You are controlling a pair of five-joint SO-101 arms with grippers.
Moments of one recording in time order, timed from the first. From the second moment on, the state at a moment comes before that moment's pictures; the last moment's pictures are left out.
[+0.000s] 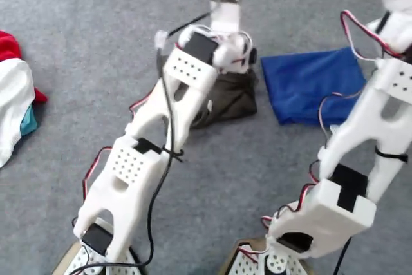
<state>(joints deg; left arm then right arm) 25.9 47.6 -72.6 81.5 21.6 25.8 9.6 -43.6 79.1 47.2</state>
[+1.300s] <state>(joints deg) -16.0 75.6 -84.4 77.5 23.9 -7.6 79.5 -92.9 86.2 20.3</state>
